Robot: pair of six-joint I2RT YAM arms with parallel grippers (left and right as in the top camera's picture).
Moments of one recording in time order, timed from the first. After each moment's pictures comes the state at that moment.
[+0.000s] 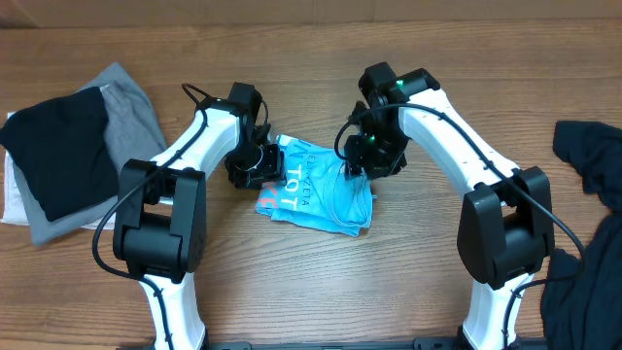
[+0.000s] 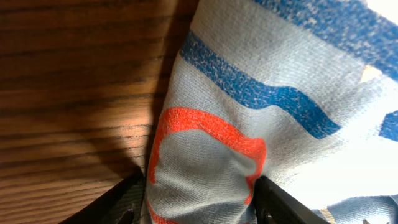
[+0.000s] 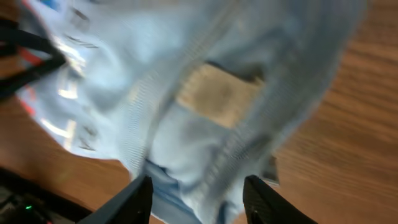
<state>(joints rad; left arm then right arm) -0.22 2.09 1.44 -0.97 0.32 -0.26 0.38 2.05 1.69 -1.25 -0.36 0.18</state>
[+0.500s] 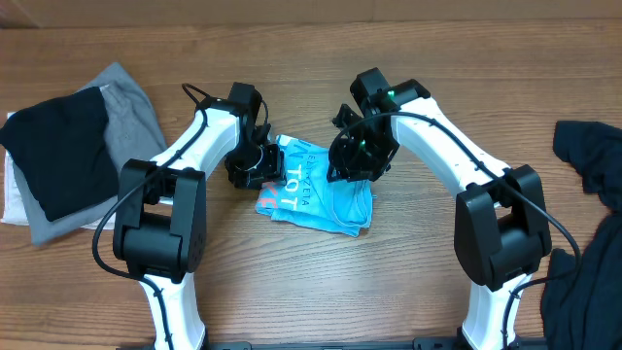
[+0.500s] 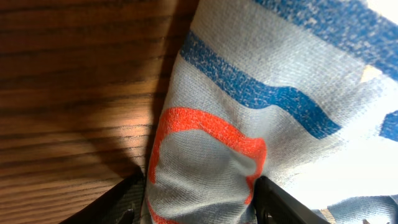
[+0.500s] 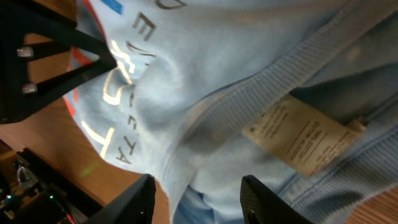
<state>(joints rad) -0.22 2.09 1.44 -0.97 0.32 -0.26 0.41 2.05 1.60 -1.09 -0.49 0.15</state>
